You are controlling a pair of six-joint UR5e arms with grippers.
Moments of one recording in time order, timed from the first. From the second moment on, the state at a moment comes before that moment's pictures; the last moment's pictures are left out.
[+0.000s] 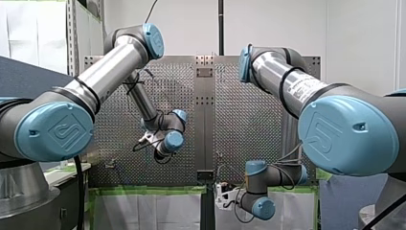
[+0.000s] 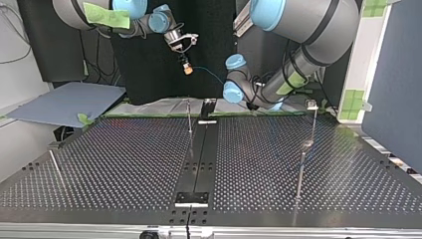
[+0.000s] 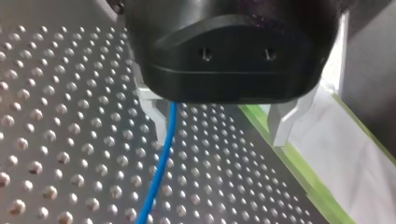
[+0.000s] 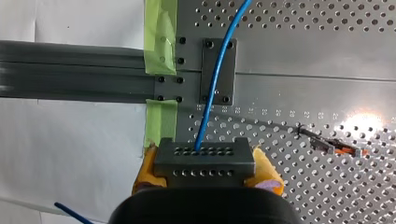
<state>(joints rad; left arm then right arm) -0.39 -2.42 -1.55 -2.85 -2.29 -1.07 2.12 -0.47 1.92 -1.33 1.35 1.52</state>
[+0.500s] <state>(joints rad) -0.41 -2.42 -1.55 -2.86 -2.15 -1.17 2.12 -0.47 1.92 -1.34 1.33 1.52</state>
